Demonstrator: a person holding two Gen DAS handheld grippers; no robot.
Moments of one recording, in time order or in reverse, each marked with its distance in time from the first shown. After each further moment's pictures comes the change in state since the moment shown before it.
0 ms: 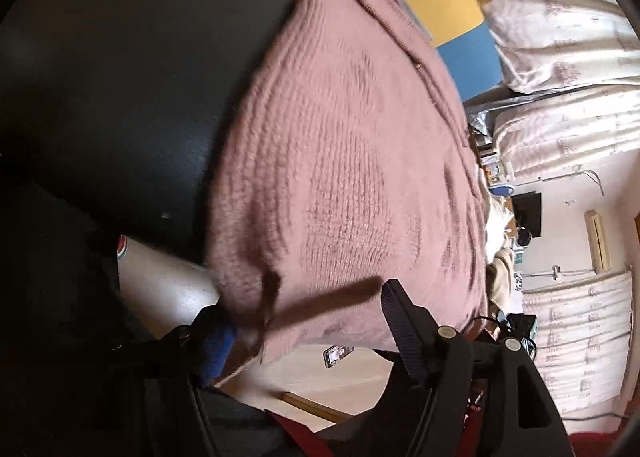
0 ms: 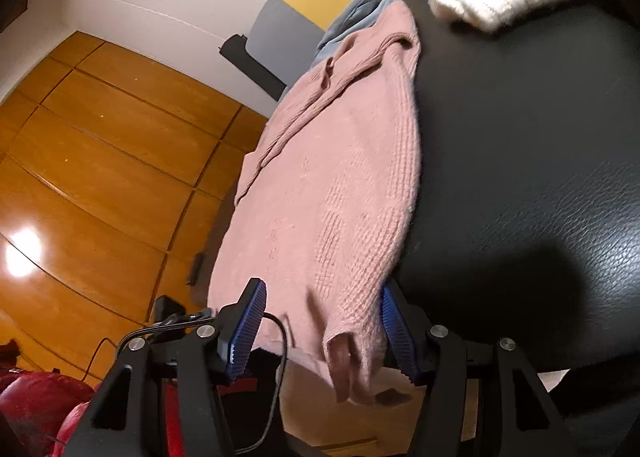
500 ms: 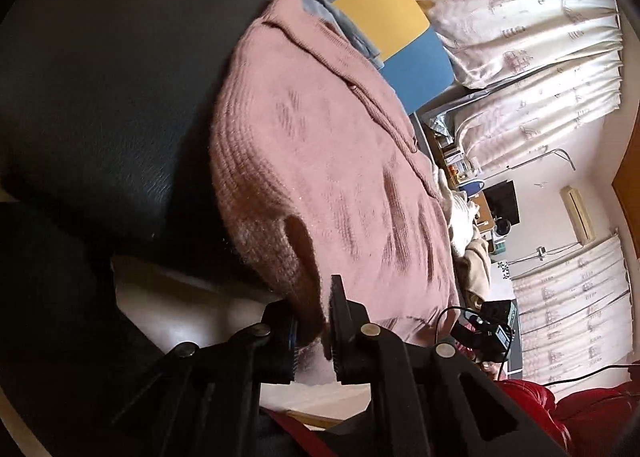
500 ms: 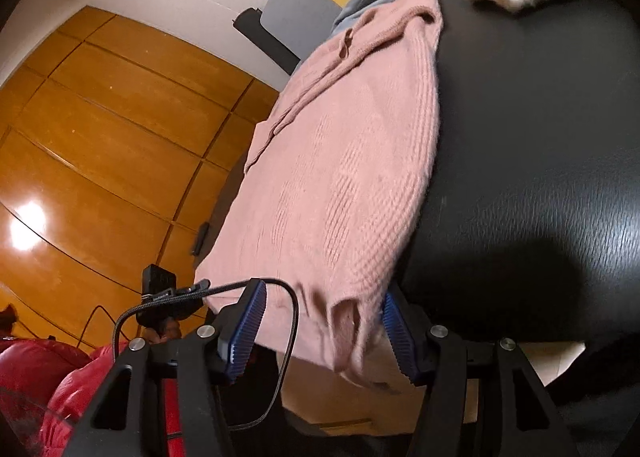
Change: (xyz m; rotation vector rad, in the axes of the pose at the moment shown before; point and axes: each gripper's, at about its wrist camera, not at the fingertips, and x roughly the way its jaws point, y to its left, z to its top) left arm -0.042 -0.025 -0.012 0.138 -0.106 -0.112; right arm 0.004 0.005 -0.018 -0.033 0.075 0.024
